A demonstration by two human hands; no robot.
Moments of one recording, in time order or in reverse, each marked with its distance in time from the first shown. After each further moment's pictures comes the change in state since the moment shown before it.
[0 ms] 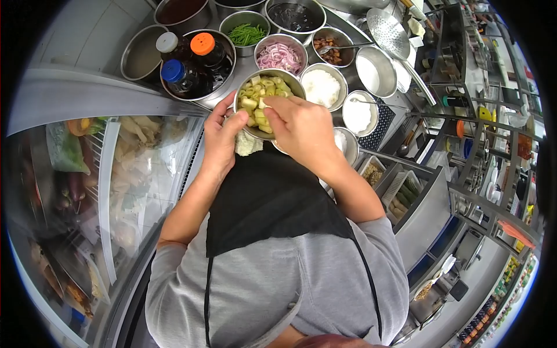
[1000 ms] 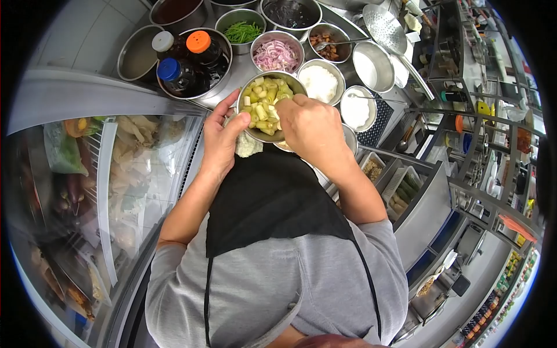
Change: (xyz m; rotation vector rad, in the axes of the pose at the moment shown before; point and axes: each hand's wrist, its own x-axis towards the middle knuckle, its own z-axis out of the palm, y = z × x) left_hand -0.005 -0.001 0.004 0.060 -0.007 -0.002; right_hand -0.008 0.007 -0.018 -0.197 -0.150 -0.057
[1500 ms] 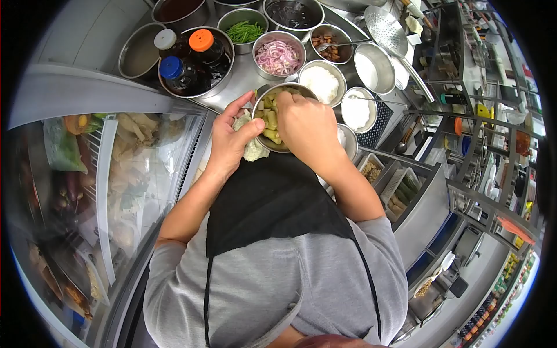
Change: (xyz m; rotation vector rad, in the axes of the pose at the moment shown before) left_hand -0.004 0.001 0.008 0.121 -0.111 0.070; right_hand 0.007 -0.006 0.015 -0.149 -0.035 0.048
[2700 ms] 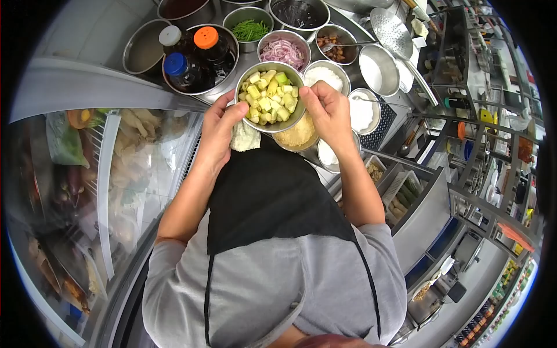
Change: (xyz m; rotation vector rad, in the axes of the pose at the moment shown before) left_hand 0.010 0.011 -0.017 -0.196 0.095 -0.166; right_hand -0.008 0.053 0.031 0.813 0.166 0.353
